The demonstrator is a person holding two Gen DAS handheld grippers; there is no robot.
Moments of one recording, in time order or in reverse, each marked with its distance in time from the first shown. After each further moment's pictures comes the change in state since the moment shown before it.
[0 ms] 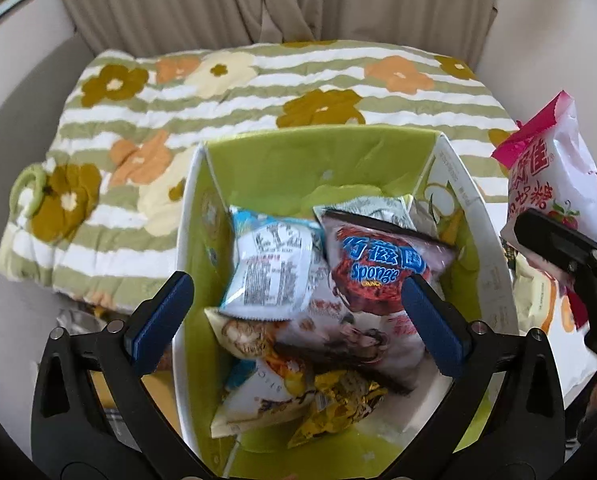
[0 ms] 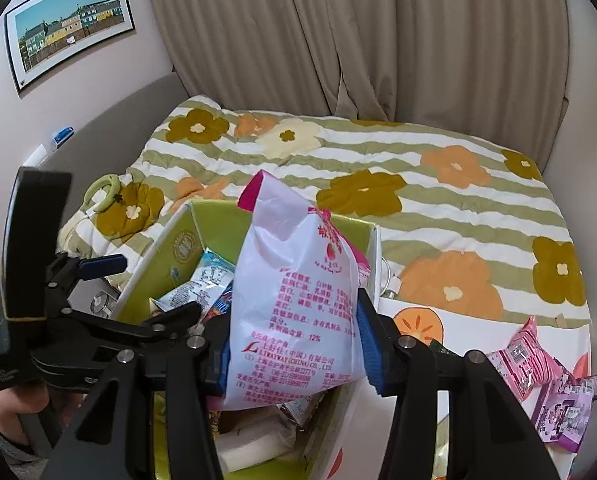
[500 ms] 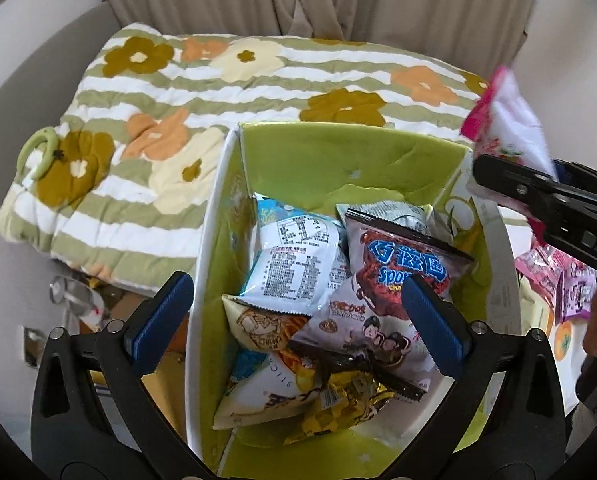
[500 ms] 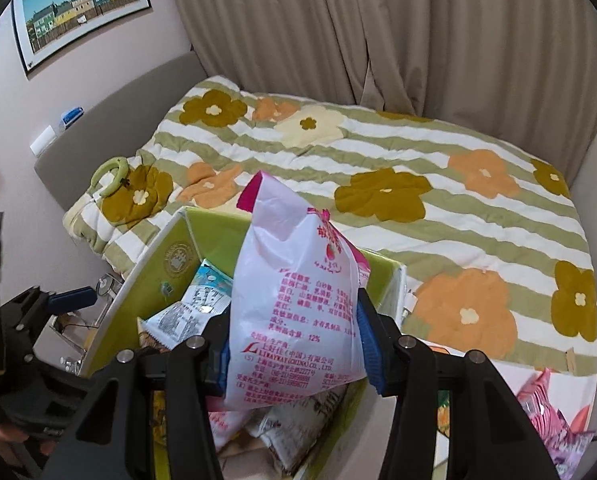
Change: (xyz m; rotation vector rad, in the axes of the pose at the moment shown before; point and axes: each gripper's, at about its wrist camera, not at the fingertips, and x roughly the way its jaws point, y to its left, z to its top) left arm 0.004 0.022 -0.001 -0.118 0.013 0.029; right arm 0.059 -0.005 0.044 -0.071 0.068 0.063
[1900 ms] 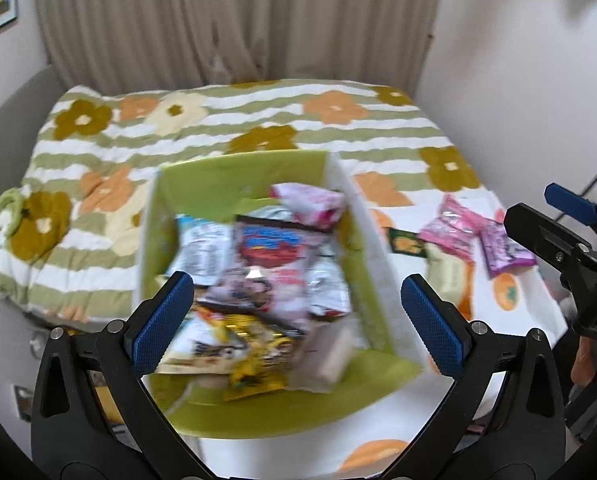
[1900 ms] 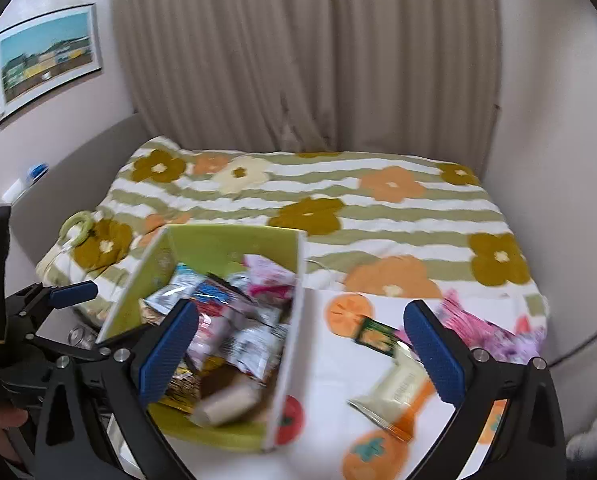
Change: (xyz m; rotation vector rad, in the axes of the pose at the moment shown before) left arm -0.105 -0.071 -0.057 0.201 -0.157 -0.209; right arm -0.163 0.003 -0.100 0.179 -0.214 -0.253
